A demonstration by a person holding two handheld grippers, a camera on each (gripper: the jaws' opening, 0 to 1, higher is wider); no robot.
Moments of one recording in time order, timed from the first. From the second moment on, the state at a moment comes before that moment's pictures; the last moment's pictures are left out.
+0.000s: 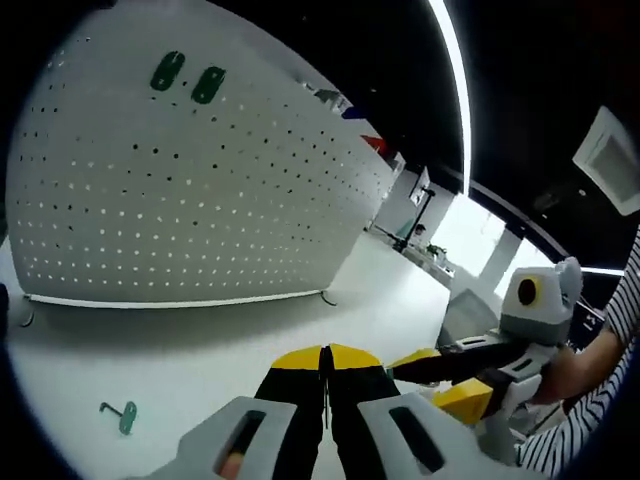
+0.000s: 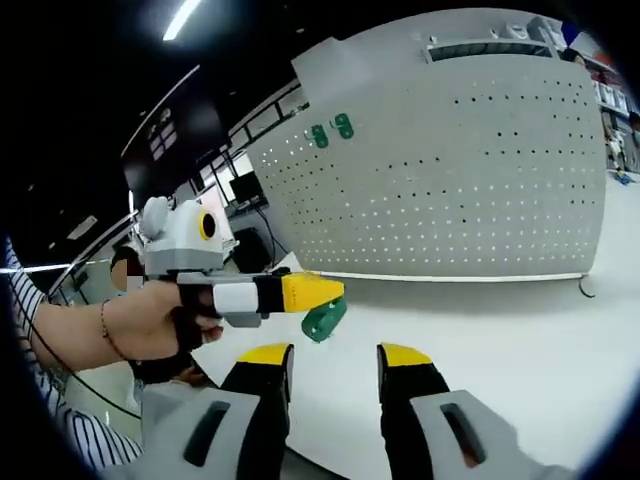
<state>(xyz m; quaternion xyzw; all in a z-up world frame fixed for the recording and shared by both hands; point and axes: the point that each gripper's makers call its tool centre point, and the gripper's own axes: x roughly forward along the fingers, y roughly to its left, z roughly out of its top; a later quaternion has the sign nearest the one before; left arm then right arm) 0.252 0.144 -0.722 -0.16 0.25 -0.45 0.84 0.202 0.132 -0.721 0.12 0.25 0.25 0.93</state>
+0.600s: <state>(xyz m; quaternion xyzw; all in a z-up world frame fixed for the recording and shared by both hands) 0.232 0.159 -0.714 -0.24 0.22 -0.42 0.84 0.206 0.160 -0.722 0.06 0.25 0.28 0.92</state>
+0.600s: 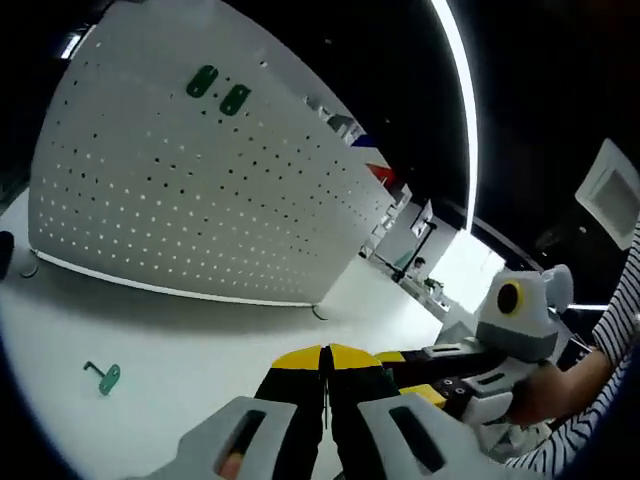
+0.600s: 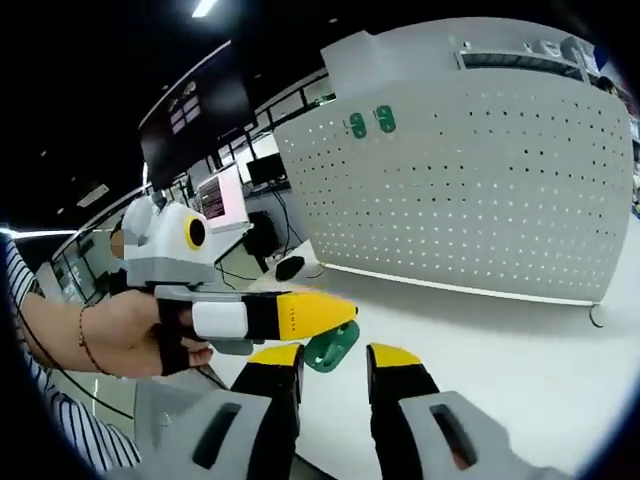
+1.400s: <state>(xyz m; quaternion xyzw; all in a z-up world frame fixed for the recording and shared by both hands) 0.227 0.178 -0.708 -0.30 0.18 -0.38 0.85 0.206 0.176 -0.717 0.04 0.25 0.30 0.92</state>
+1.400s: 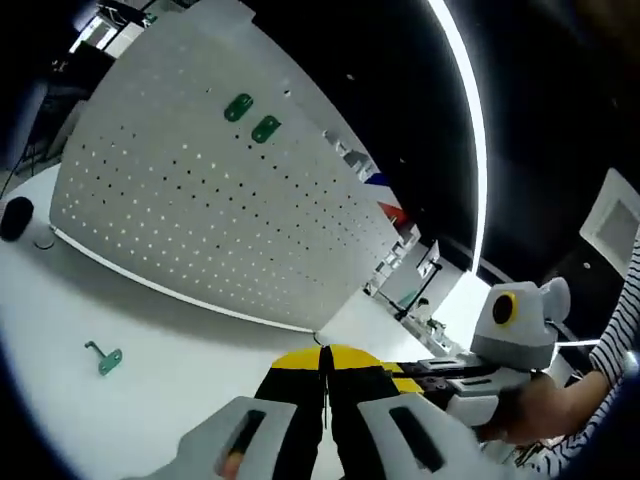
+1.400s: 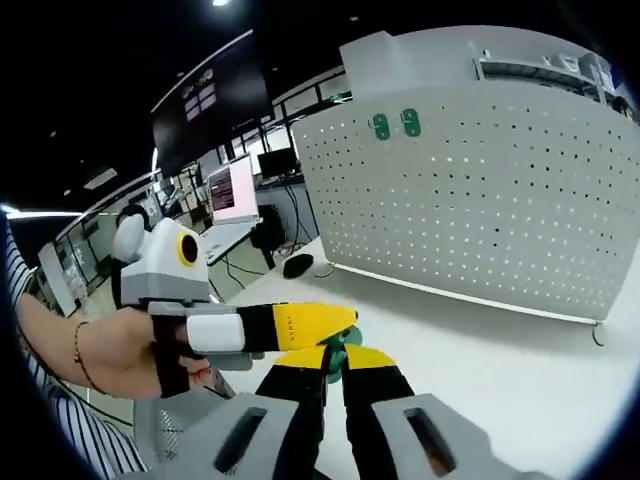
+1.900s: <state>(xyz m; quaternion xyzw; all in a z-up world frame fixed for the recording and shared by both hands) 0.225 0.188 -0.702 -0.32 0.15 -0.36 0.87 0.207 0.182 -0.717 0.15 0.29 0.27 0.91</state>
